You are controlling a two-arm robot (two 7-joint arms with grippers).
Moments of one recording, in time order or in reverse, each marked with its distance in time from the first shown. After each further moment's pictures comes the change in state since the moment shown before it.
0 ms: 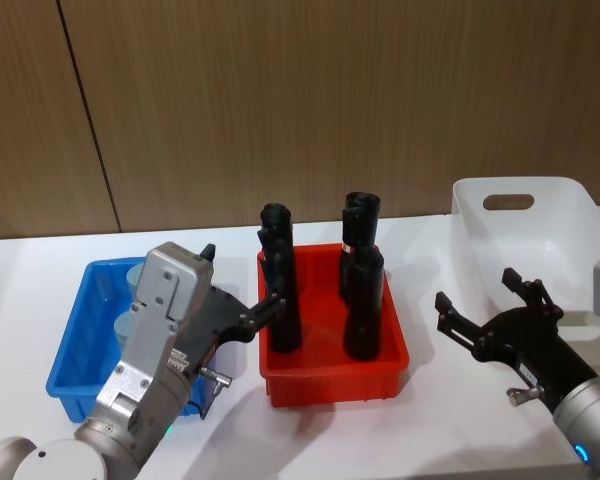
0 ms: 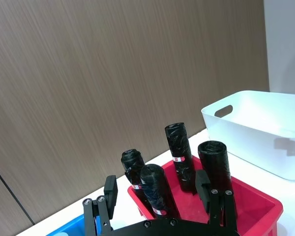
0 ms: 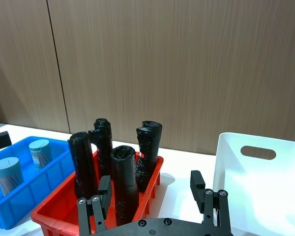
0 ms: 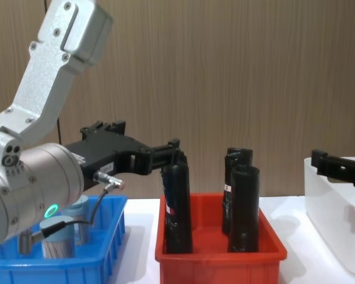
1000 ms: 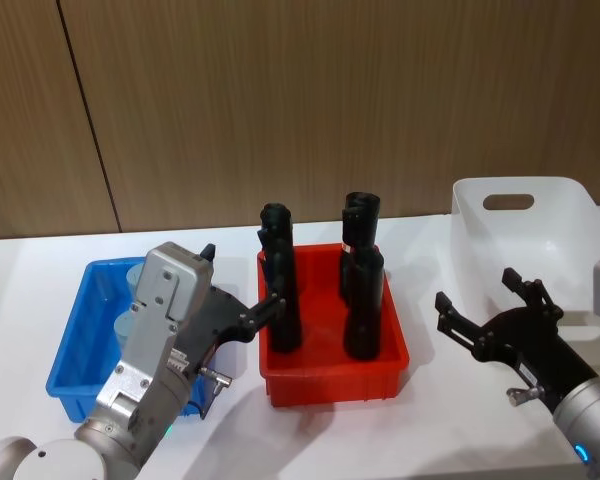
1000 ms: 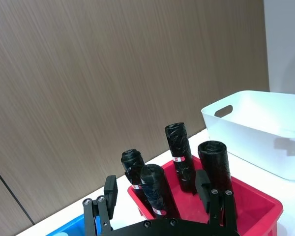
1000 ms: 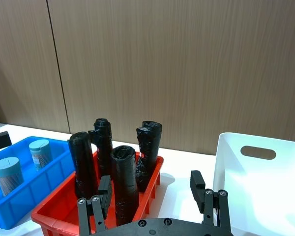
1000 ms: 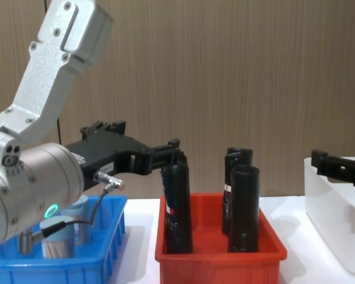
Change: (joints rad) left arm 0.000 0.000 0.000 0.000 0.000 0.000 0.000; right arm 0.000 0.000 0.000 0.000 0.000 0.000 0.000
